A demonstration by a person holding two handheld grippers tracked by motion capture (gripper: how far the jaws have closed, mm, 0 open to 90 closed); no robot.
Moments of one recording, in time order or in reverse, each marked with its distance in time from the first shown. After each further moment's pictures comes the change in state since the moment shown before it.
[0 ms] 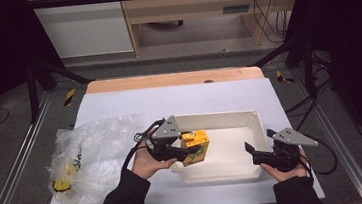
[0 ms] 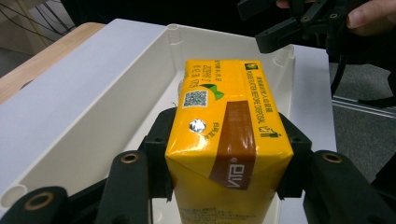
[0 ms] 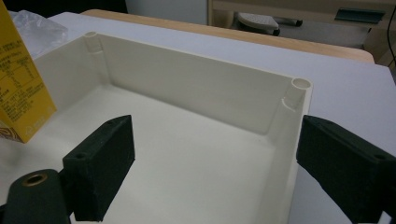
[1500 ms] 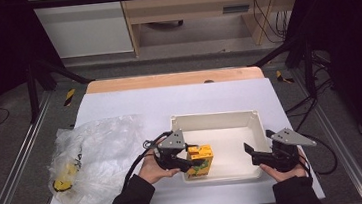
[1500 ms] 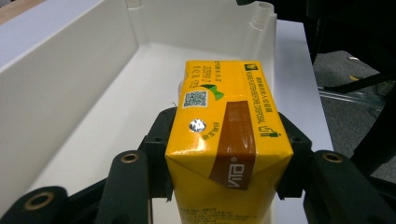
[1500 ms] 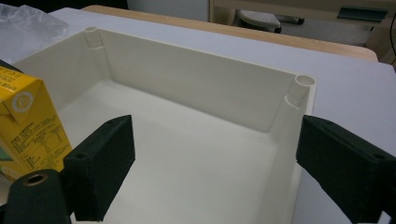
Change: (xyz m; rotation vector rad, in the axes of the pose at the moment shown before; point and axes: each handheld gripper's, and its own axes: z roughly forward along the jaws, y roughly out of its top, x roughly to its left) left arm 0.002 -0.043 0.038 0.005 -0.138 0.016; right arm 0.001 -0.002 0.002 0.009 0.004 -0.006
